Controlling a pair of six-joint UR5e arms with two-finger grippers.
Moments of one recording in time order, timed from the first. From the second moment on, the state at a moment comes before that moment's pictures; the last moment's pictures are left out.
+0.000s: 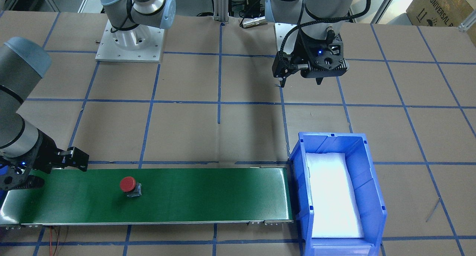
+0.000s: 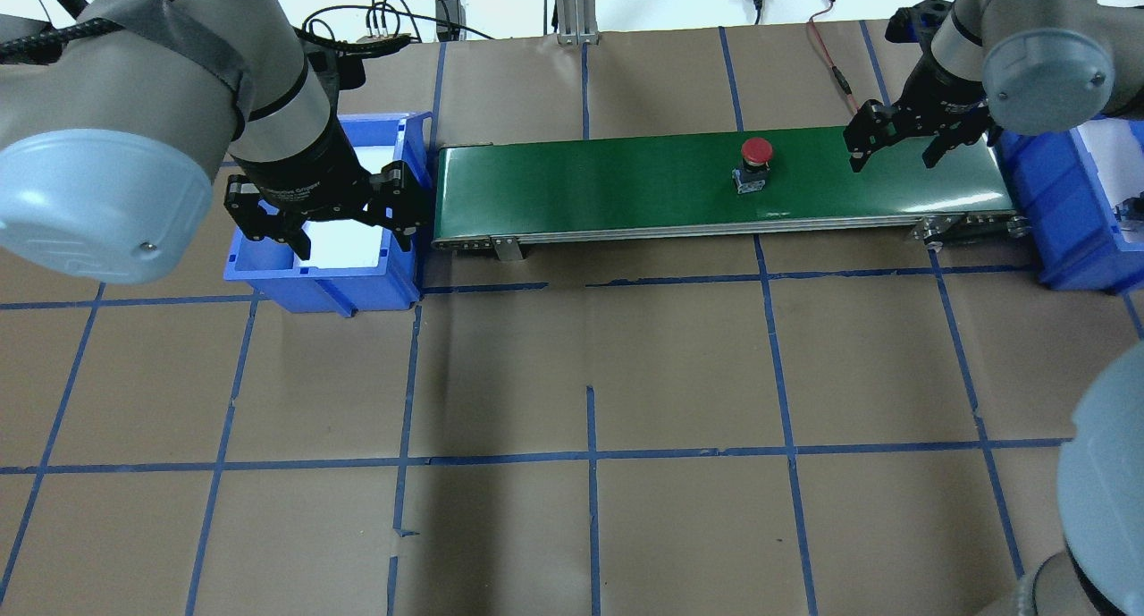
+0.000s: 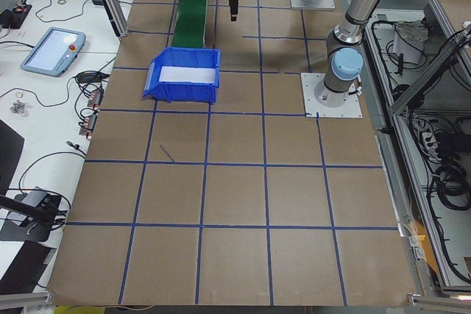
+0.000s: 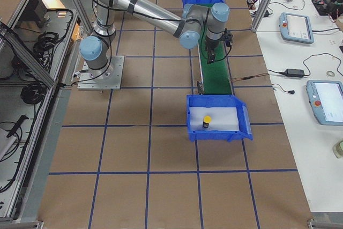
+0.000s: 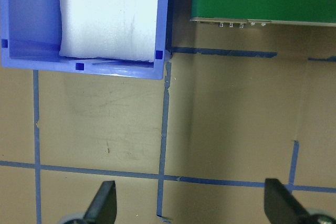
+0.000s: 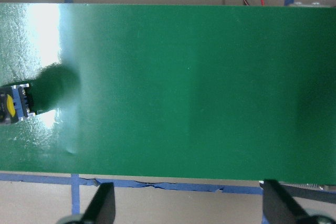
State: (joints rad) left arm -1.68 -1.54 -1.68 -1.50 1.62 -0.18; right arm 1.33 -1.20 1.58 -1.94 -1.53 -0.29
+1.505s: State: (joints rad) left arm -1.68 -1.54 -1.68 -1.50 1.62 -0.18; right arm 1.35 -1.21 1.56 -1.98 -1.53 -0.25
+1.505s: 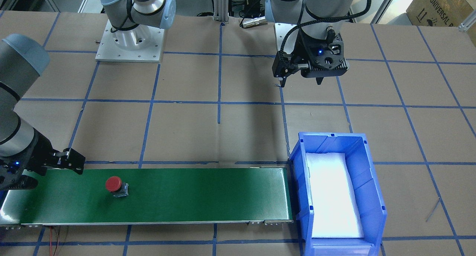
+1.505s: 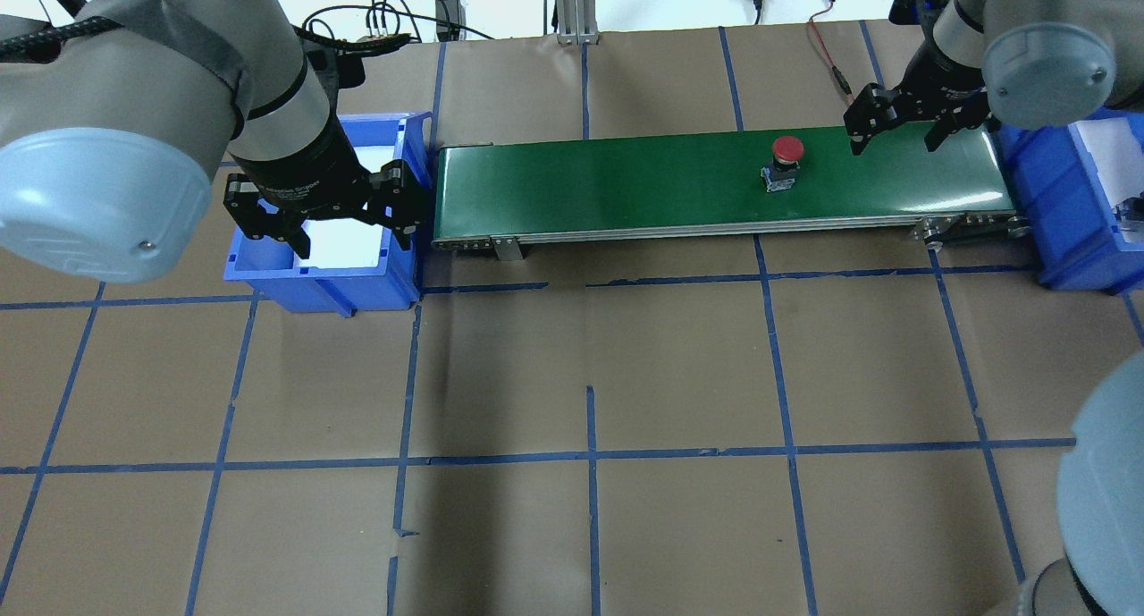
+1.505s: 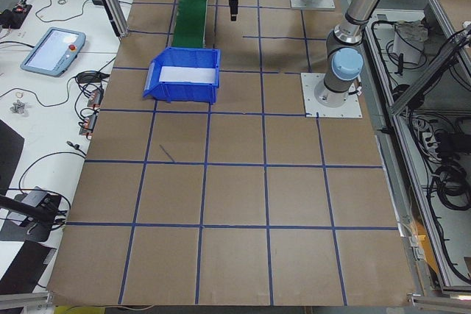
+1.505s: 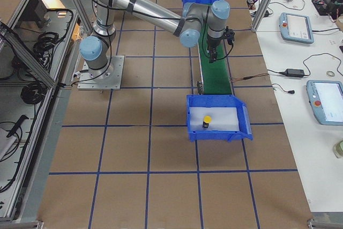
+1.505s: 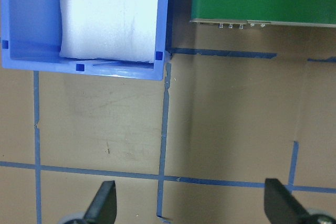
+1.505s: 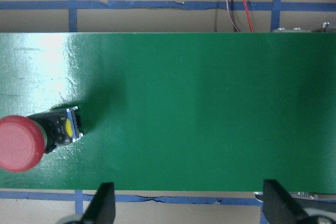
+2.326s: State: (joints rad) left arm -1.68 -1.54 -1.68 -1.50 1.62 -0.18; right arm 1.44 -1.18 1.56 -2.03 -1.54 -0.16
